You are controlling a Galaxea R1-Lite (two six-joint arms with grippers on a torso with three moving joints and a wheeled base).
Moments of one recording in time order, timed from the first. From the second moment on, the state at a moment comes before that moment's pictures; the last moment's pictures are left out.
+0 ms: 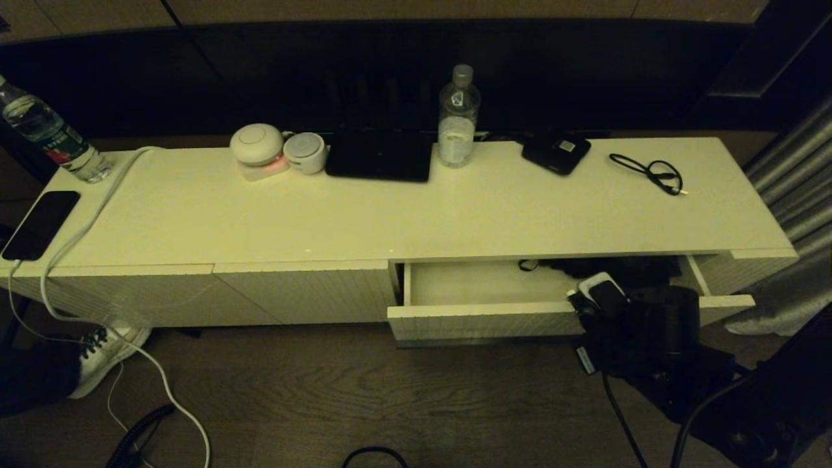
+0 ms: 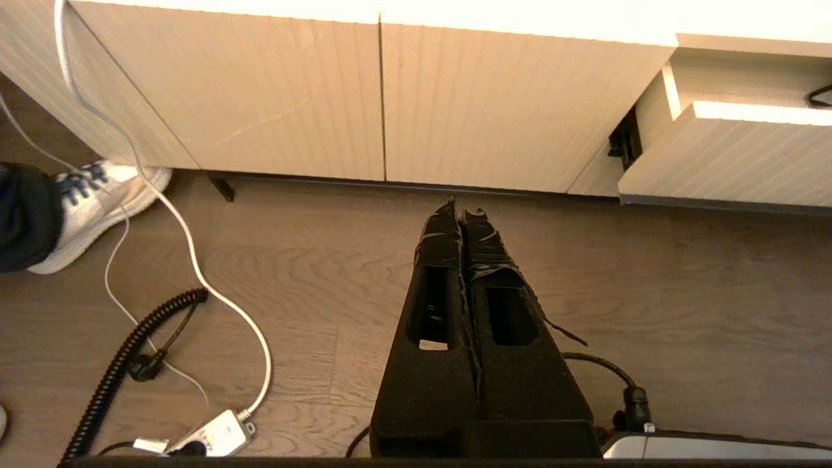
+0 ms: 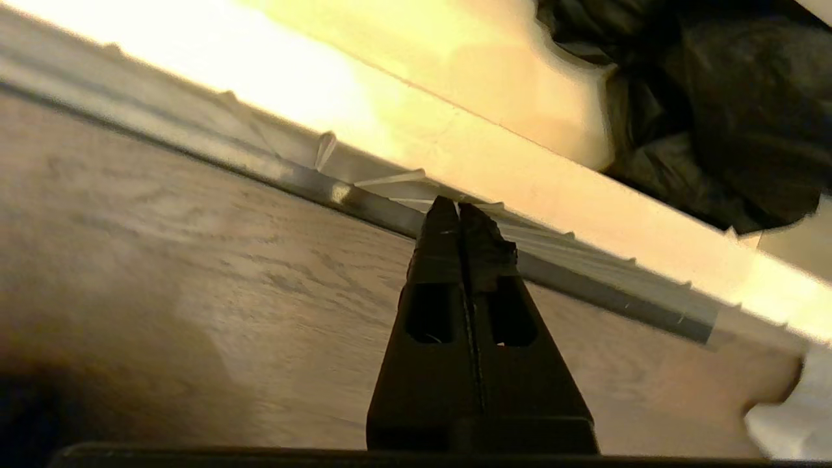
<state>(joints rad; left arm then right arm) 0.00 0.00 0.00 -0.04 0.02 -0.09 0.39 1.95 -0.55 -1.03 -0.38 -0.26</state>
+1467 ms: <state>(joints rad) 0.00 0.00 0.00 -0.04 0.02 -0.09 0.40 2.08 -0.75 -1.11 -0.45 -0.17</state>
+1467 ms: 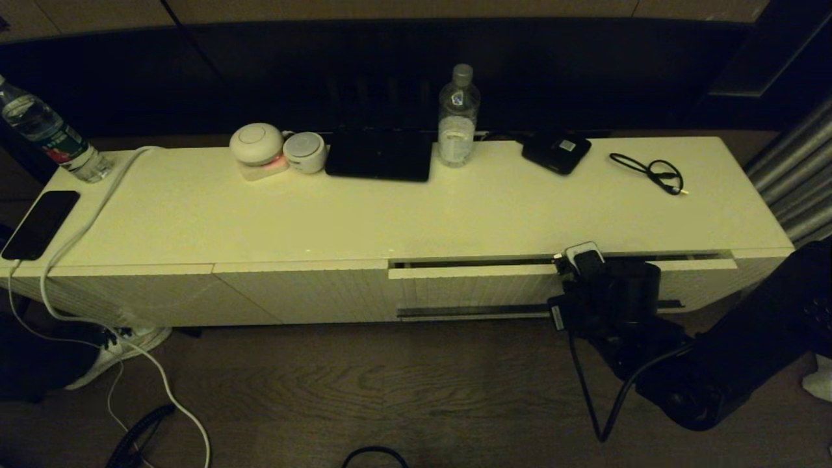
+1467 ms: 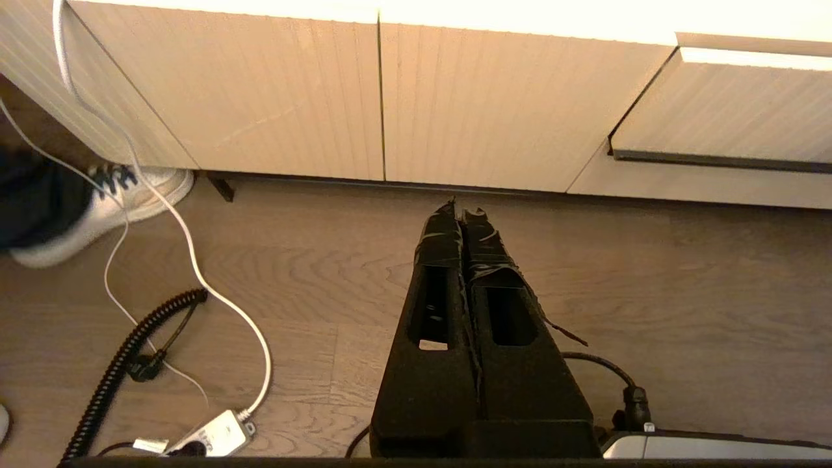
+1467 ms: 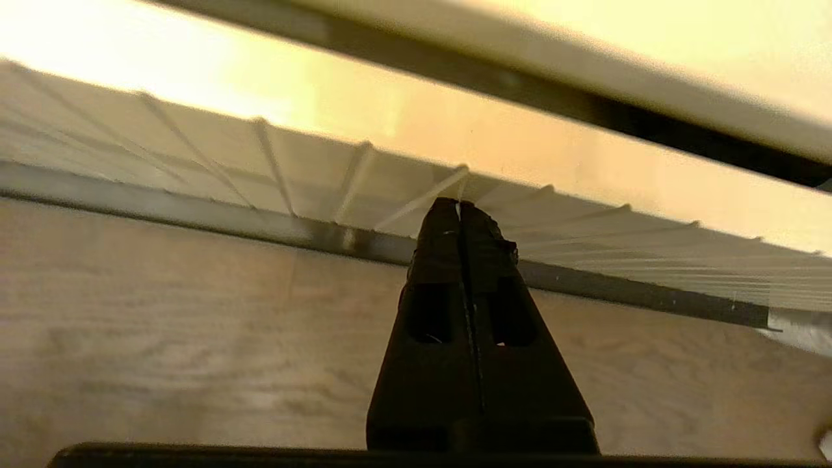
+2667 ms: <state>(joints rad) 0.00 0.00 0.00 -0.04 0.02 -0.09 0.46 2.11 -0.72 -1.24 -0.53 -0.16</state>
